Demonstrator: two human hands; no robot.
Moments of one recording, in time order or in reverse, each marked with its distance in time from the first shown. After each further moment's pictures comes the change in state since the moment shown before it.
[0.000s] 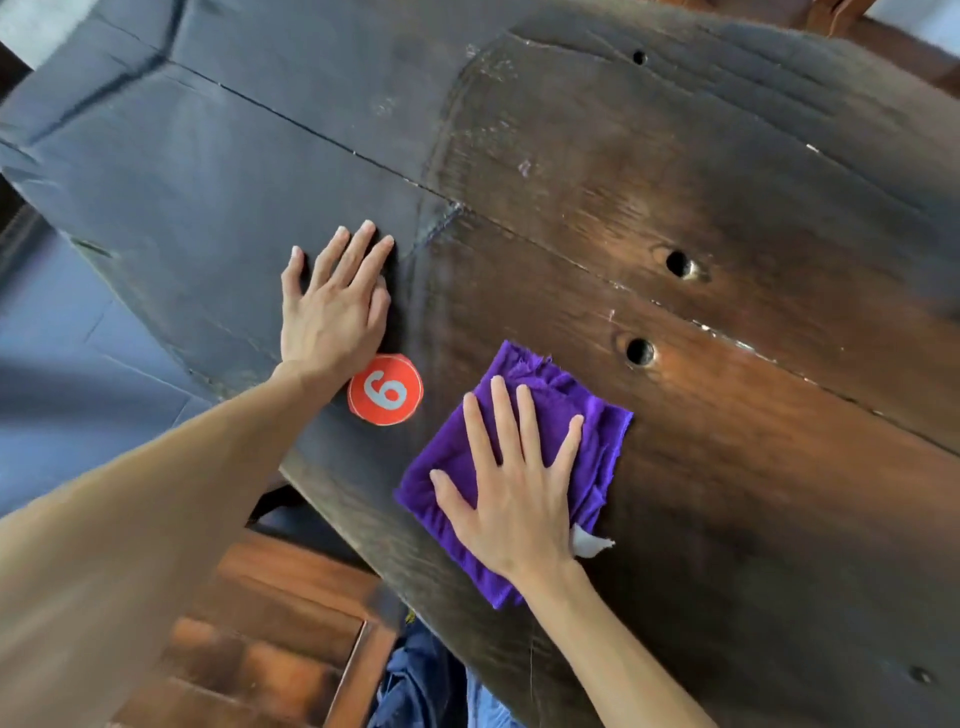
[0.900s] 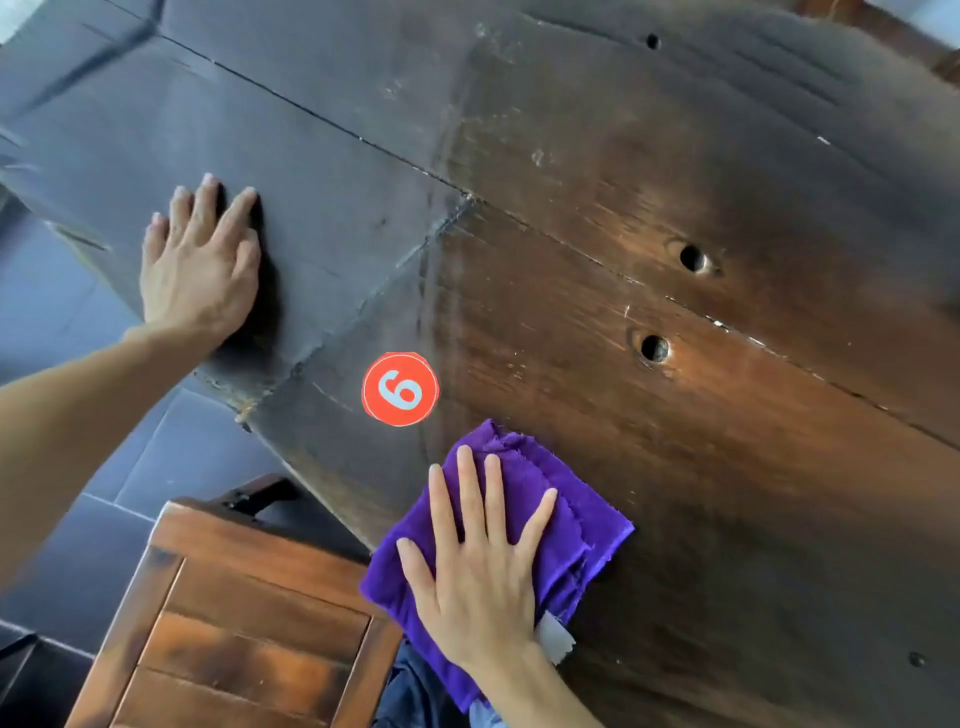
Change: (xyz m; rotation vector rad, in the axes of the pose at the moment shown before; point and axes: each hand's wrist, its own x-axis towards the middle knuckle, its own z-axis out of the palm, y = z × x) left_hand 0.021 -0.127 -0.026 -0.039 0.022 -0.181; right_hand -0.058 -0.067 0.020 0.018 -0.042 0.047
